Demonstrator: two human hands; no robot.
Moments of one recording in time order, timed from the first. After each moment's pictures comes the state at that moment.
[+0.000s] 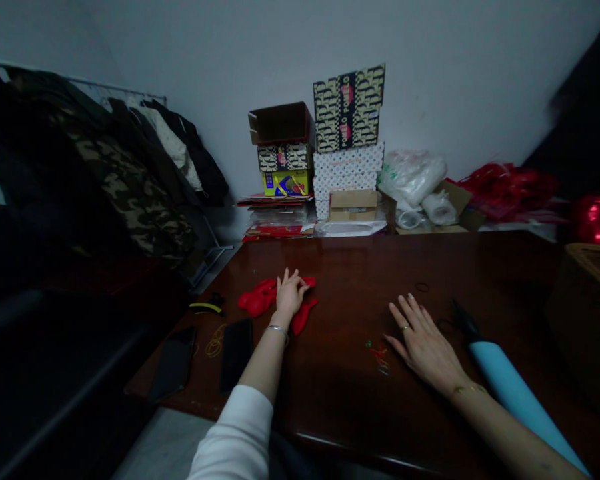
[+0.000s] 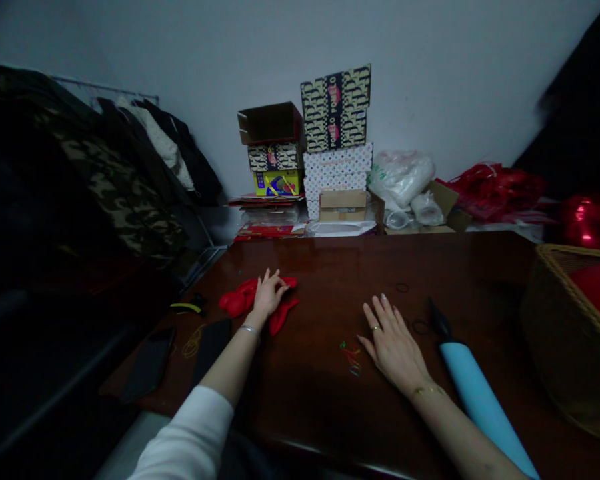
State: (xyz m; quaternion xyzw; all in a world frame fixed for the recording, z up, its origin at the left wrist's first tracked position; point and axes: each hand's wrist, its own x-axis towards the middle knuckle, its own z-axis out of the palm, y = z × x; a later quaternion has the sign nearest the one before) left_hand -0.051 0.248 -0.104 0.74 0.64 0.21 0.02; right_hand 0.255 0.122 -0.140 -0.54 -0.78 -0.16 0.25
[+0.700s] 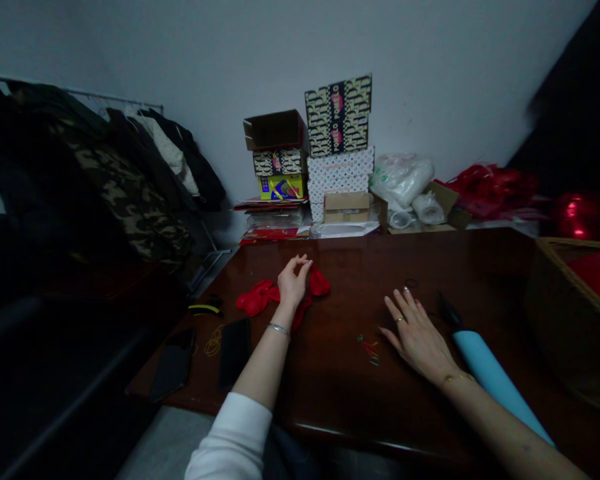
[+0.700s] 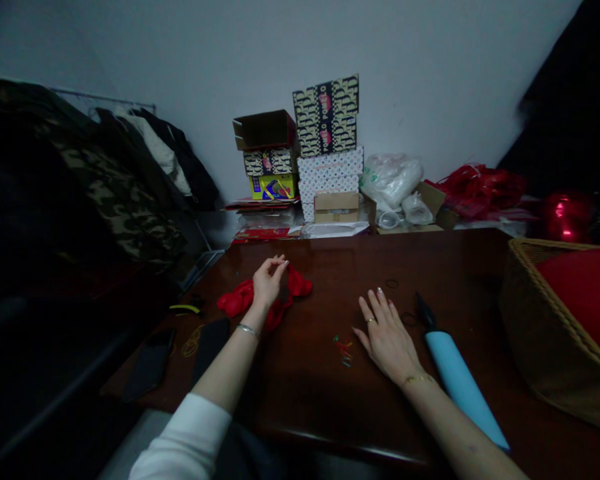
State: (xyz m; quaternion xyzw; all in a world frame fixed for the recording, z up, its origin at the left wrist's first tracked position) left_hand -0.007 0.234 -0.060 0.63 0.46 0.59 0.21; right_hand 0.260 0.113 -0.130 -0.56 -0.77 -0.16 0.26
